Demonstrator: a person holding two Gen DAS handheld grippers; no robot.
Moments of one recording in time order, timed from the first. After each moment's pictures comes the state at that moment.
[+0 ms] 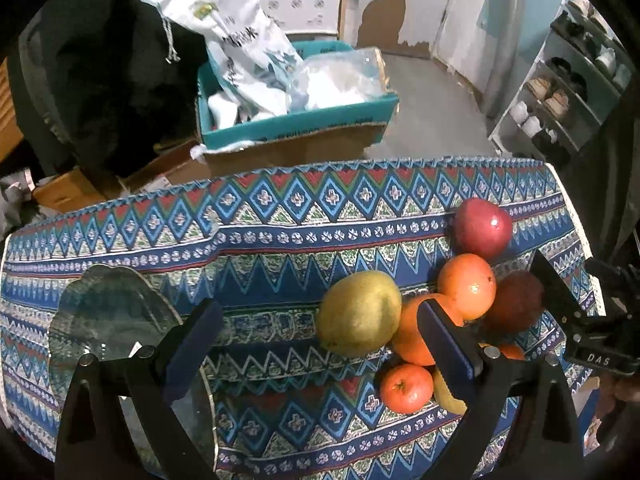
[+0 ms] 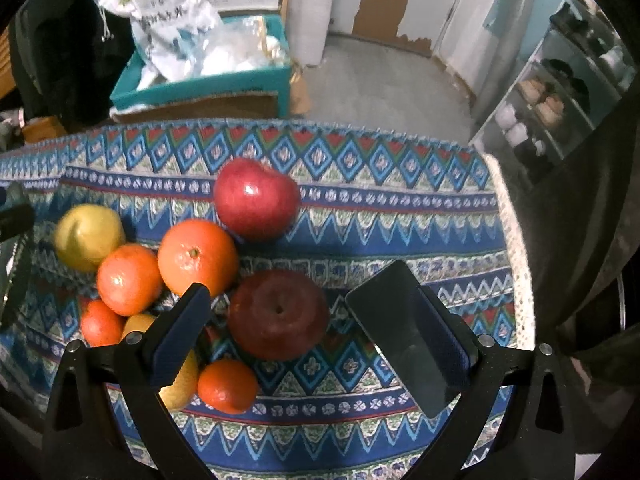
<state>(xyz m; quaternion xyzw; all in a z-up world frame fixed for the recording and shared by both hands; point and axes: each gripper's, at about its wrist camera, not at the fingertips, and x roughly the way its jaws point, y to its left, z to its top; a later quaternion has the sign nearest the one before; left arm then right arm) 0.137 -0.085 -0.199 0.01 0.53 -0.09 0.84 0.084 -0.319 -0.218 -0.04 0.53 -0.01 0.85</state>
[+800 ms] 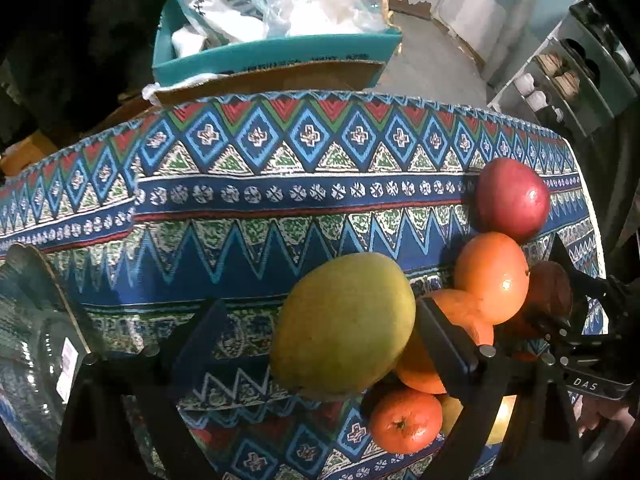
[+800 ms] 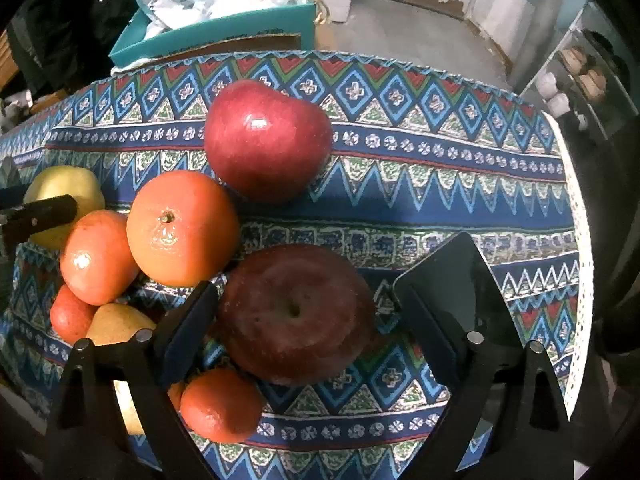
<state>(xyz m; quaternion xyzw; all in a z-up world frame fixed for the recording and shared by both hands) 0.169 -0.108 -0.273 -0.01 0.60 -0.11 0.79 0.109 -0.319 -0.281 -0.02 0.59 0.03 0.81</state>
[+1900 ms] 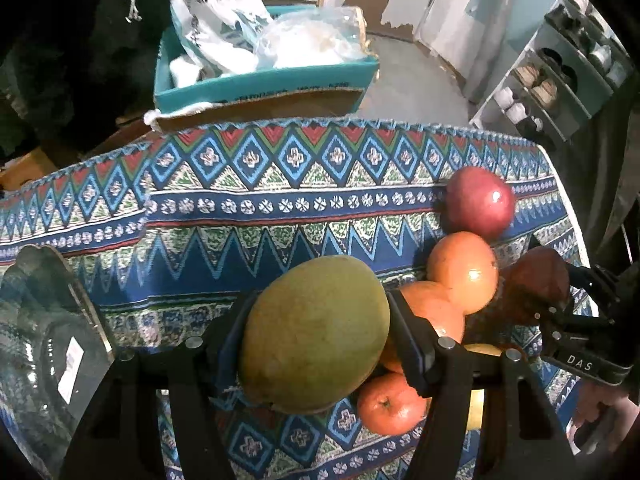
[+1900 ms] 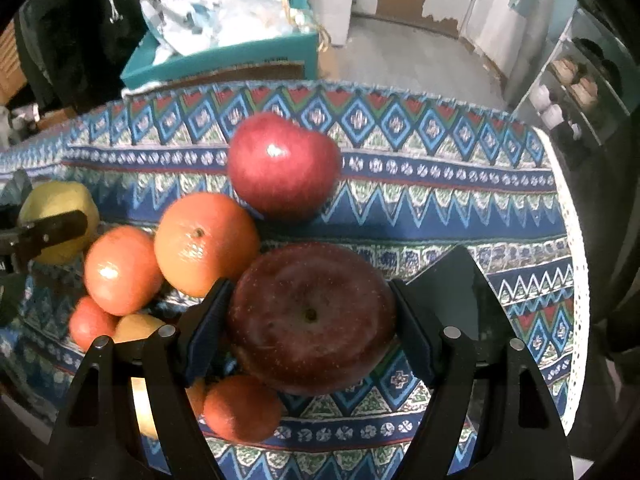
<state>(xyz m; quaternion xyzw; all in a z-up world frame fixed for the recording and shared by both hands) 0.144 -0.100 -0.243 -0.02 0.56 -0.13 0.82 0.092 -0.309 -0.262 0.00 0.54 0.03 0.84</state>
